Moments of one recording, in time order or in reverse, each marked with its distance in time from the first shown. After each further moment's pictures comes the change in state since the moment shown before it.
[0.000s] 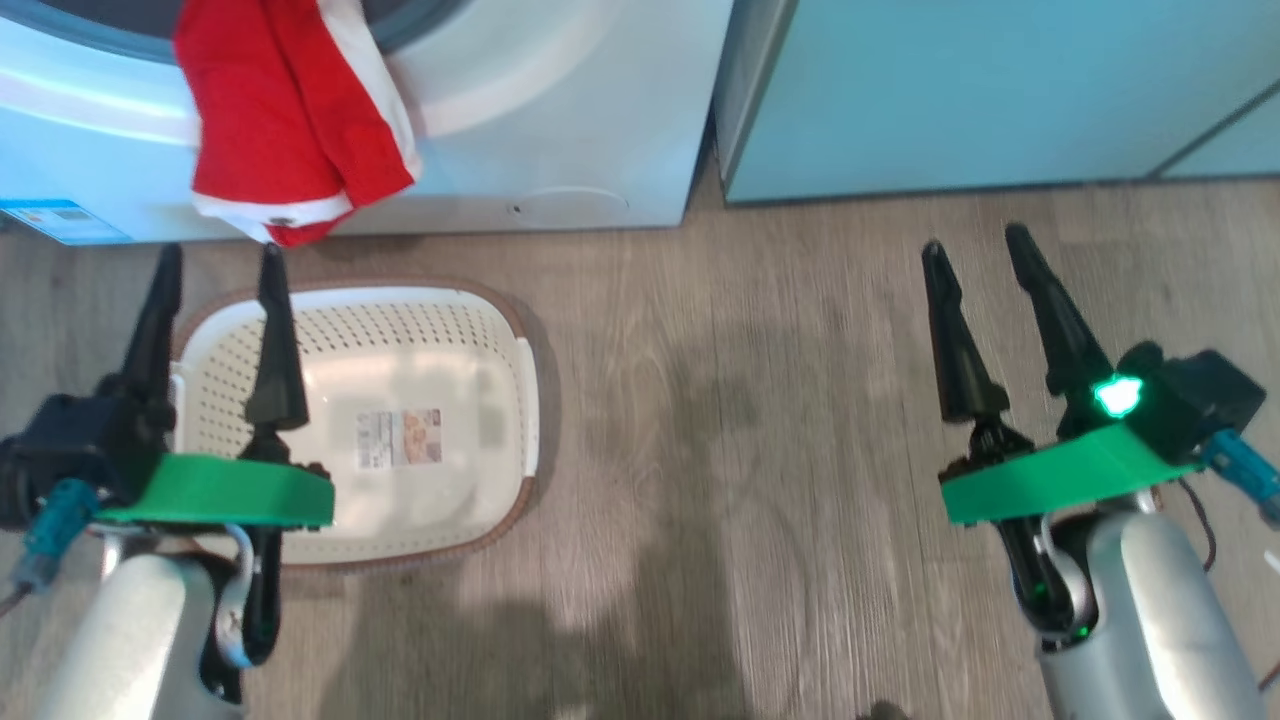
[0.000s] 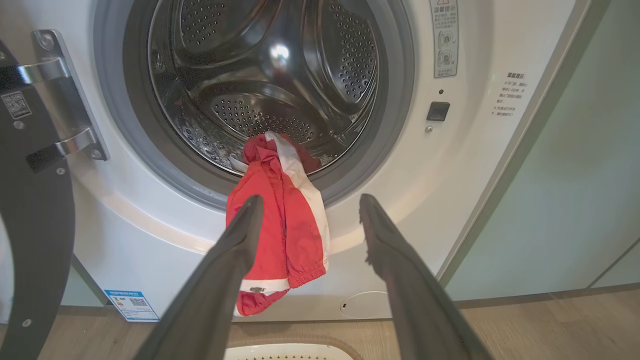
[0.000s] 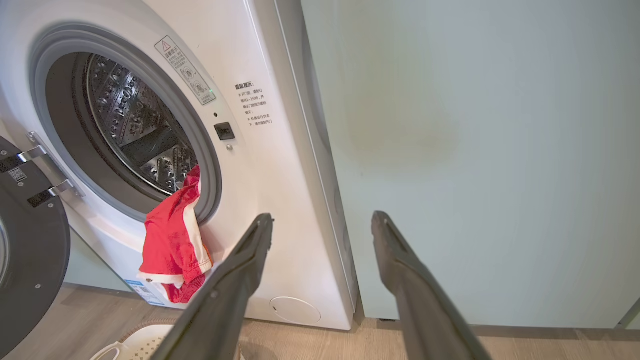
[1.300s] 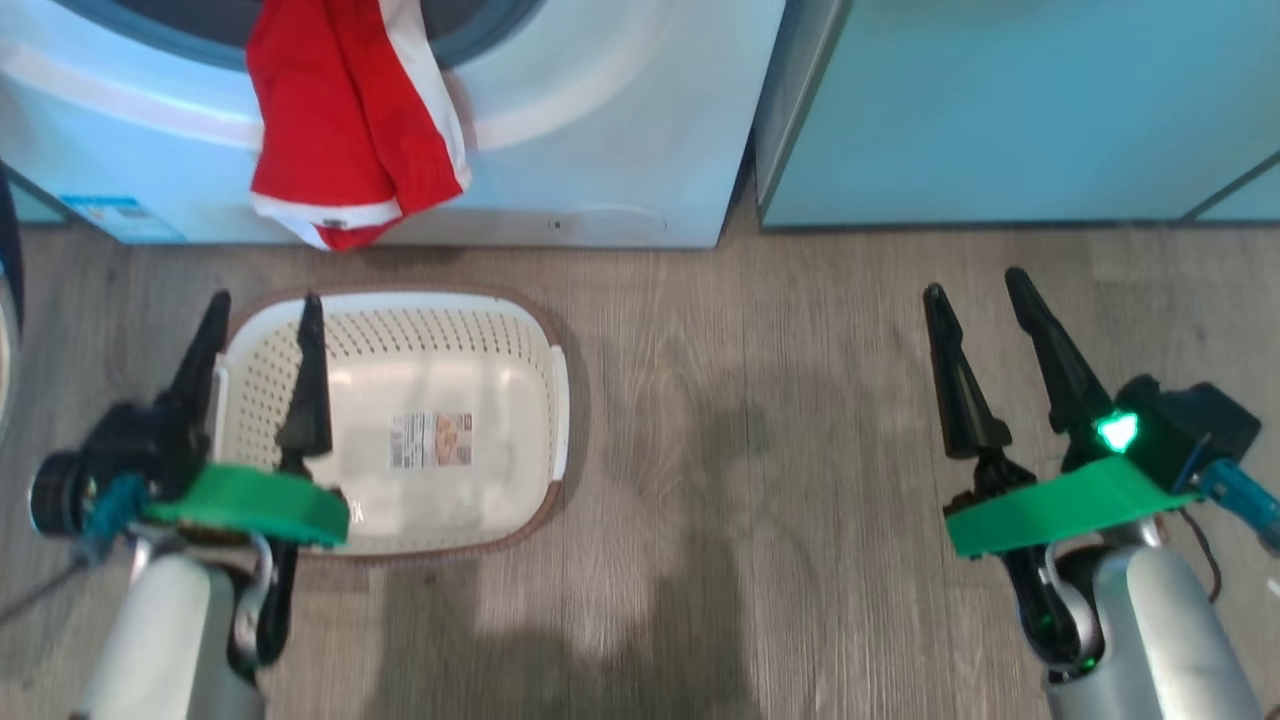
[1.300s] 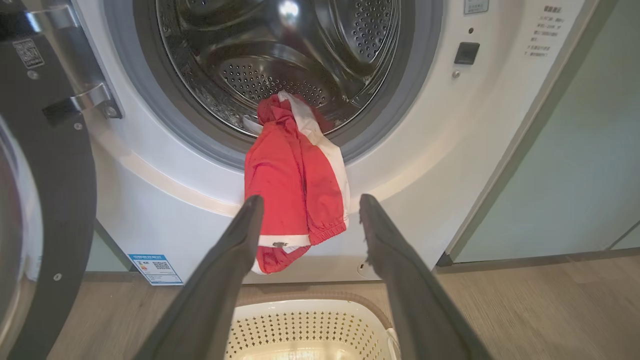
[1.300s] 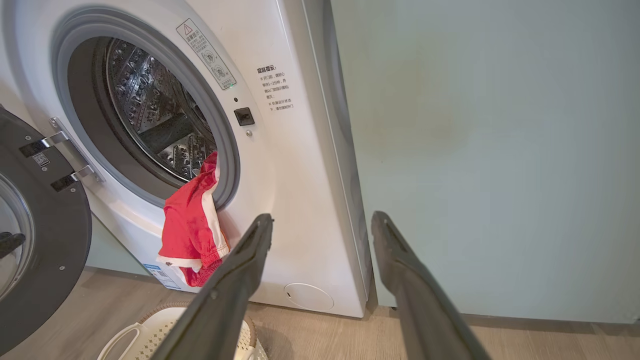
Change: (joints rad) left arm 0.008 -0.126 0.100 0.192 0.151 -0.191 0.000; right arm 0.079 0.000 -0.015 -0.031 -0.007 0.000 0.035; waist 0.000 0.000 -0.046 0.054
